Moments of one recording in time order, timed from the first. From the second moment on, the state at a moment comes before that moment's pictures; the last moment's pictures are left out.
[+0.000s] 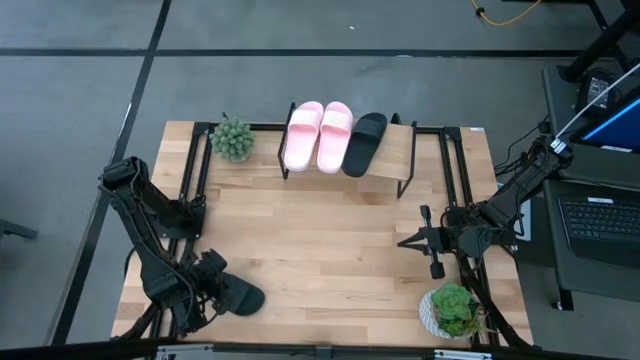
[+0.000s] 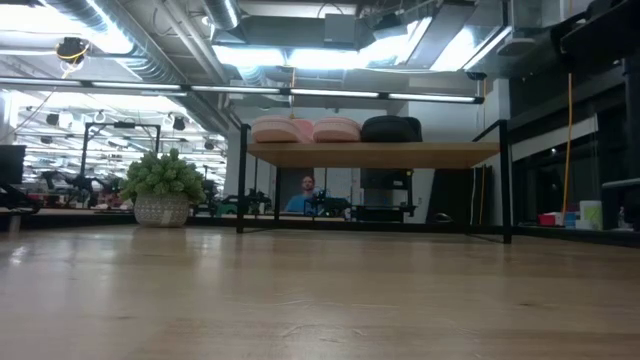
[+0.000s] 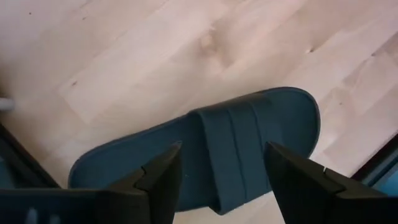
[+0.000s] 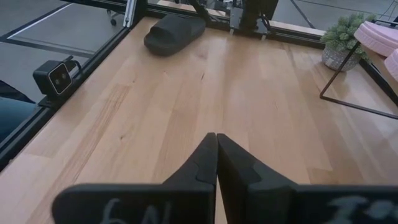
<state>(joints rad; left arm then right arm) -1.06 1.50 1.11 -1.14 -0.38 -1.98 0.77 0.75 0.44 -0.16 0.63 0.18</state>
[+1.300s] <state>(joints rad) -1.23 1.49 0.99 -1.01 -0.46 -2.19 0.77 0.75 0.44 -0.14 0.62 0.20</state>
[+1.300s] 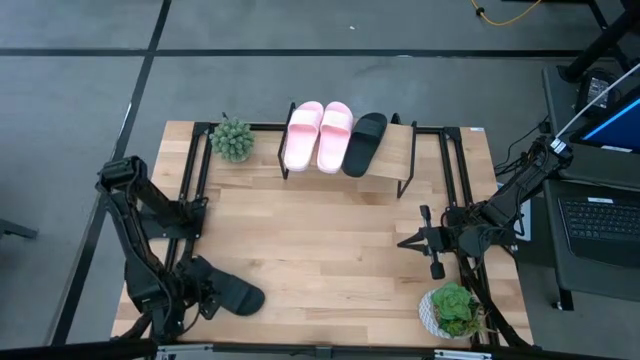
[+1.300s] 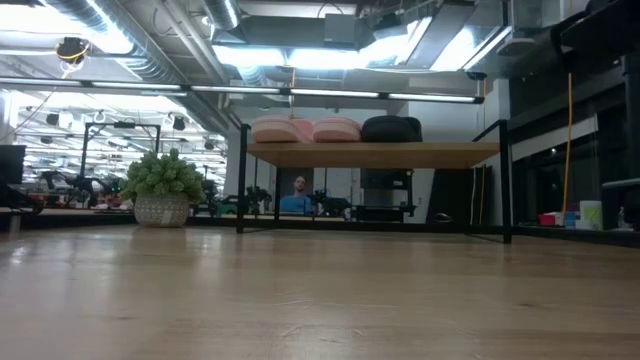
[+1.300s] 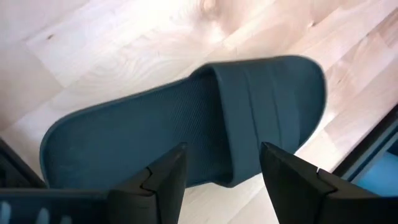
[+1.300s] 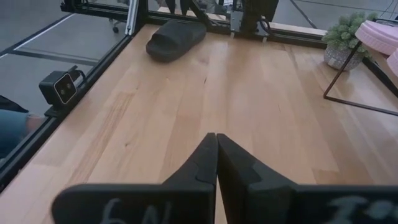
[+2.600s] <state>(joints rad) -1.23 1.20 0.66 -0.66 -0.59 -2.03 0.77 0.75 0.44 -0.13 0.62 0.20</state>
